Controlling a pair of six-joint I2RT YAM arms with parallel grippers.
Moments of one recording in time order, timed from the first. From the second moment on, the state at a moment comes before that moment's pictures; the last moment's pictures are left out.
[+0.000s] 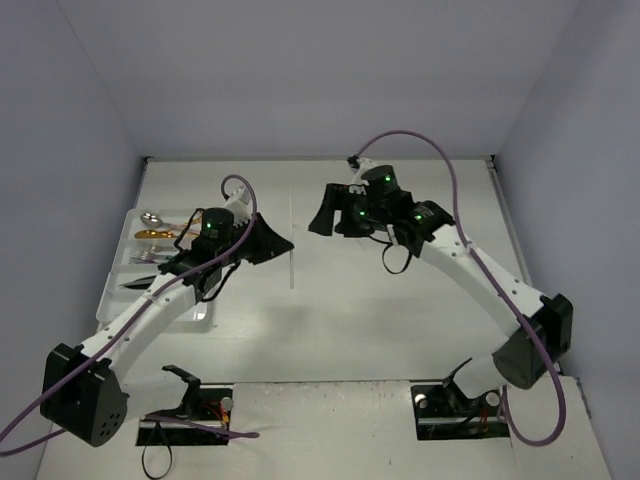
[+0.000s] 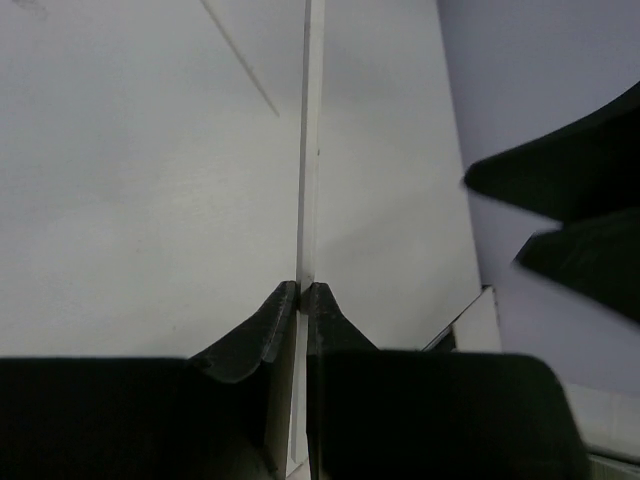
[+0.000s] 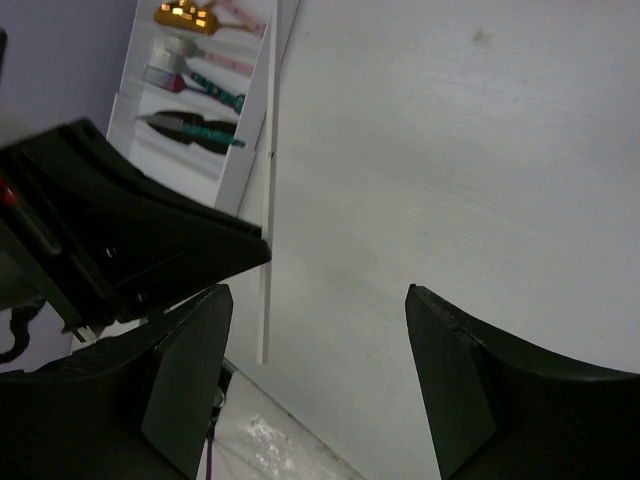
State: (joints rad) left arm -0.45 1.16 0.86 -0.16 0.34 -0.75; right arm 0.60 1.43 1.36 -0.52 -0.19 0.59
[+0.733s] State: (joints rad) left arm -0.31 1.26 0.96 0.14 0.45 -1.02; right arm 0.71 1.77 1.65 -0.44 -0.35 0.57
